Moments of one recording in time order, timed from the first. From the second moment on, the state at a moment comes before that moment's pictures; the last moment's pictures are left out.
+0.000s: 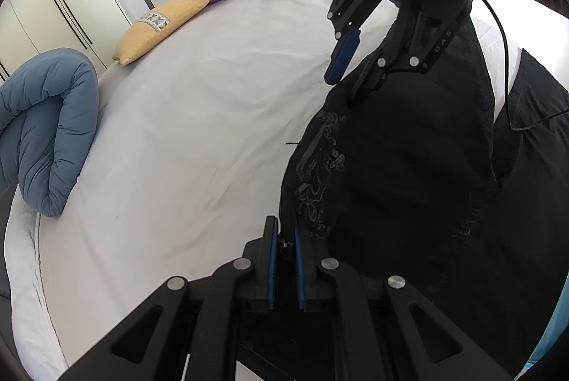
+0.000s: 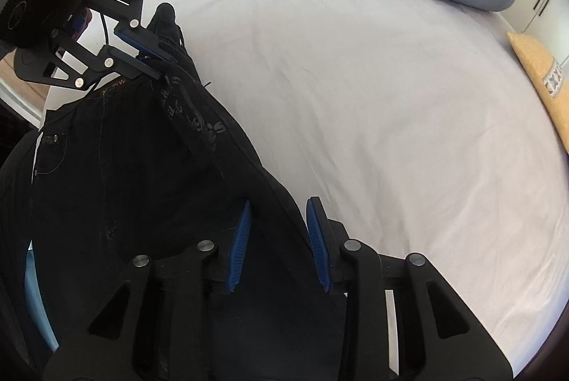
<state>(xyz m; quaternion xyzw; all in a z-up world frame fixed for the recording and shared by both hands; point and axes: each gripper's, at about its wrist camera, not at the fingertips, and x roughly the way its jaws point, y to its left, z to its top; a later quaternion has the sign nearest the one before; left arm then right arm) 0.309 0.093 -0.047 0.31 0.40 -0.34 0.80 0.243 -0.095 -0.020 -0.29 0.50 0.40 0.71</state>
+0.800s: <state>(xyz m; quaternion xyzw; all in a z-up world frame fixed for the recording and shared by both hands) 0.239 0.098 -0.035 0.36 0.37 -0.36 0.78 0.079 -0.057 -0.049 -0.60 0.33 0.40 0.61</state>
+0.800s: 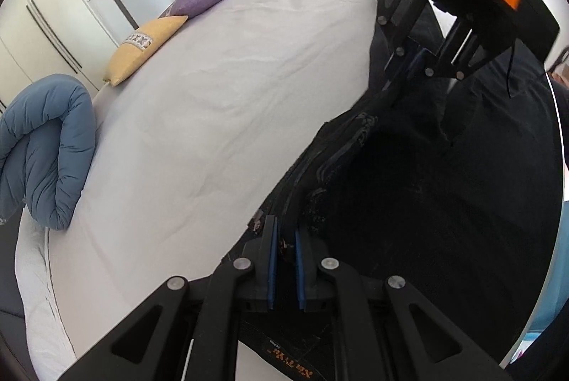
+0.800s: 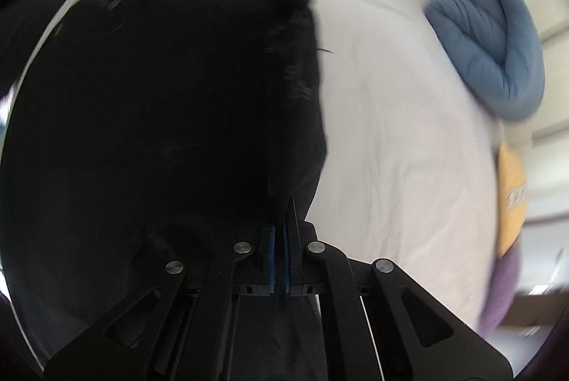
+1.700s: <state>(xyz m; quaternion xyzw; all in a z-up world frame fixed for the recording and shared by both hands) 0.005 0.096 -0.113 0.60 0.31 -0.40 0.62 -0.169 -0.018 -0.142 -0.80 0.17 0.42 0.39</state>
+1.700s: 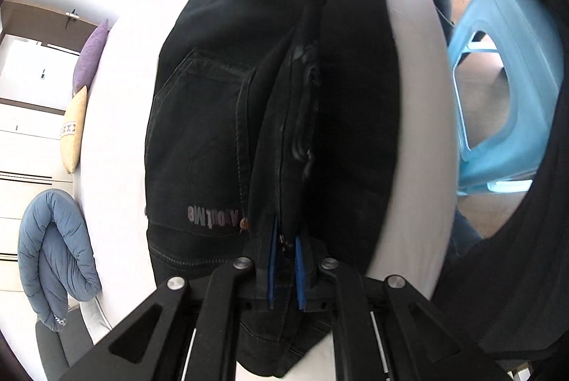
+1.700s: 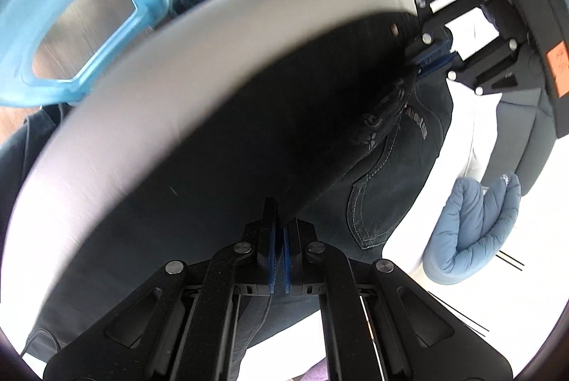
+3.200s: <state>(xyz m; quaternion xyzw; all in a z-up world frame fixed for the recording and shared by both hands) 0.057 0.082 -0.078 0.33 0.43 -0.32 0.77 -0.201 0.021 -0.167 -0.66 0.29 0.34 0.61</state>
